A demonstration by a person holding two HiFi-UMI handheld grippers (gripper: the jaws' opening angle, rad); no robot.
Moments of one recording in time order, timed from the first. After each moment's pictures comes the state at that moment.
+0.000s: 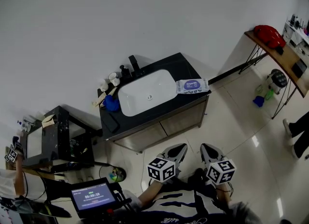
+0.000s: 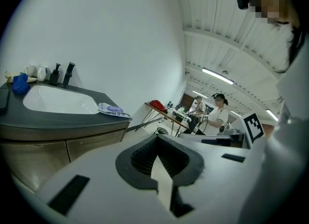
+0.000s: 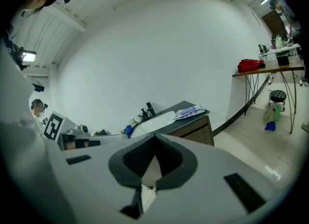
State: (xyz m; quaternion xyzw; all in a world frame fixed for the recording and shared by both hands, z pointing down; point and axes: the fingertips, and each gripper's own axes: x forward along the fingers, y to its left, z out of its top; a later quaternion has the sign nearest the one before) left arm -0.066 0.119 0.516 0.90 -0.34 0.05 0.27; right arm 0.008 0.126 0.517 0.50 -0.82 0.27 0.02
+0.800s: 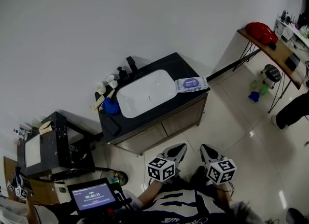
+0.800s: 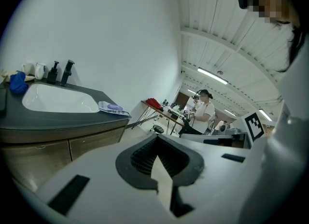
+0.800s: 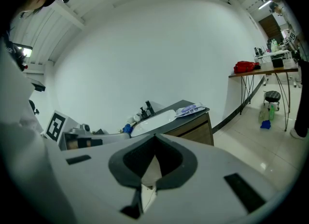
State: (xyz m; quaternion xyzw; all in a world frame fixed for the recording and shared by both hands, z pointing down) left arm -0.100 0.128 0.517 0.91 -0.31 0.06 0.28; right arm -0.026 0.143 0.516 0.52 -0.81 0.27 0.03
